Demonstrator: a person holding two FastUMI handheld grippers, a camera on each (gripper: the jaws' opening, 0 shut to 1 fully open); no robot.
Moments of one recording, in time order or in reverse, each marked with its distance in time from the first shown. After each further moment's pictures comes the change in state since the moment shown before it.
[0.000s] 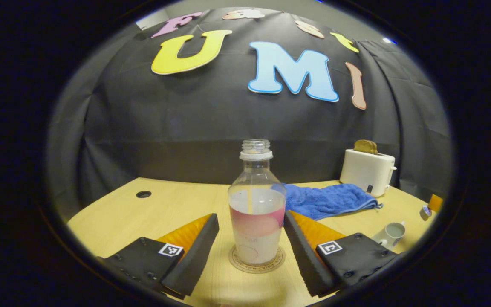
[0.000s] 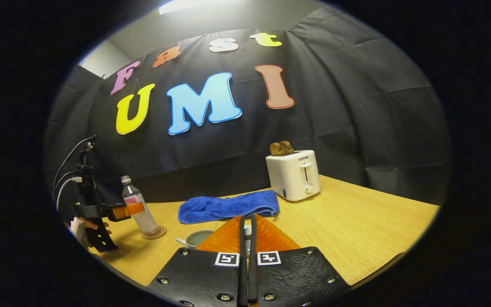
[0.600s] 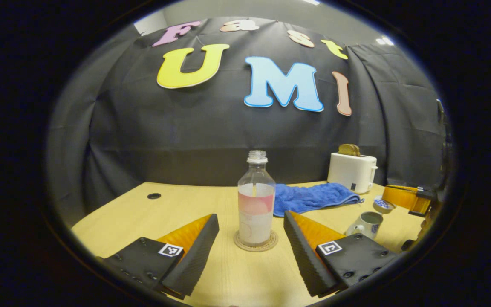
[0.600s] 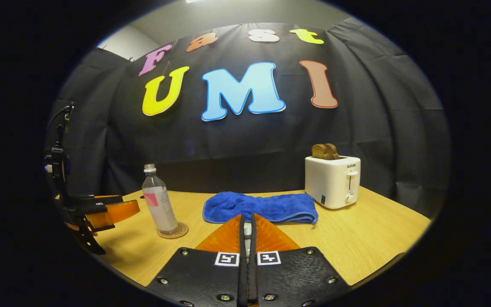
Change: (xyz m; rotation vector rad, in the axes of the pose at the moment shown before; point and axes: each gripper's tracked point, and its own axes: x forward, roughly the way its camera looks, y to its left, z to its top) left arm -0.077 0.004 0.004 0.046 -0.055 -0.021; right arm 0.041 0.074 -0.010 -0.107 0.074 0.141
